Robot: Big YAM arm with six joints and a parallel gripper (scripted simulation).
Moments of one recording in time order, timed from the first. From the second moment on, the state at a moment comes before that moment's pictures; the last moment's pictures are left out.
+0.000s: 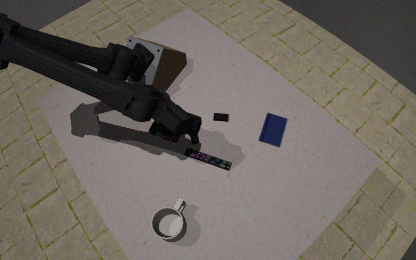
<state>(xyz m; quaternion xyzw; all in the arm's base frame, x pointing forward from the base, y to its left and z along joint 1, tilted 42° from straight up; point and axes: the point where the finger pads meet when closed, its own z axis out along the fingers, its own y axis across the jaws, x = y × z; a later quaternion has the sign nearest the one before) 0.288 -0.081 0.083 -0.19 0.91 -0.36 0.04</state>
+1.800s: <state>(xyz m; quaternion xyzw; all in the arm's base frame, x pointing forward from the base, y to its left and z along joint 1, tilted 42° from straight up) 0.309 -0.133 0.021 -0.21 0.91 -0.36 0.04</state>
